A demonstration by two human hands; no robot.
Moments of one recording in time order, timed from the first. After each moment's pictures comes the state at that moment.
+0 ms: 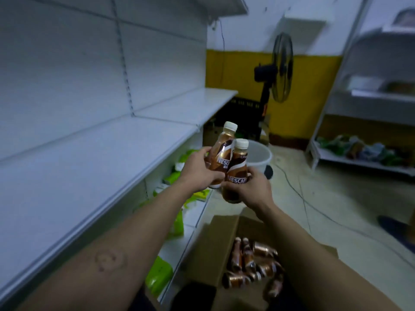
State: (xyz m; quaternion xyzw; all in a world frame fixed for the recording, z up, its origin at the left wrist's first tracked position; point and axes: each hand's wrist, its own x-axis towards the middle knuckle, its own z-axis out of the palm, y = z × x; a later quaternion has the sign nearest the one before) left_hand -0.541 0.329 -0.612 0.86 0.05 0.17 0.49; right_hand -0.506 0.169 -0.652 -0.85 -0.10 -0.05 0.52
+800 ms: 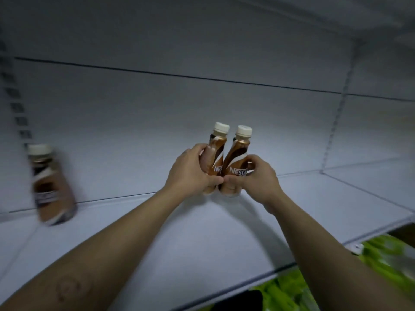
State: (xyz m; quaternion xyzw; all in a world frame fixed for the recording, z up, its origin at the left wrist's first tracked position) left_hand -0.859 0.575 -0.503 0.80 0.38 0.42 0.20; right_hand -0.692 0.500 -0.513 -0.64 -0.53 0.13 0.54
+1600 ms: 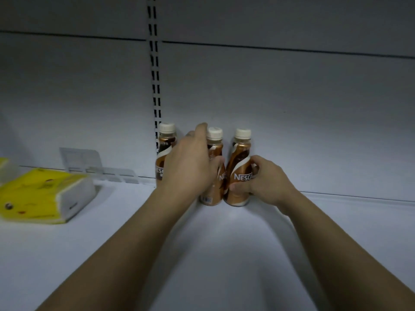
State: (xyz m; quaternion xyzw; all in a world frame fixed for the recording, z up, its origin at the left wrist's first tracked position) left_hand -1.037 0.588 -0.507 0.68 0.58 0.43 -0.08; right_hand -0.859 0.602 -0.526 -0.57 -0.70 0.24 0.36
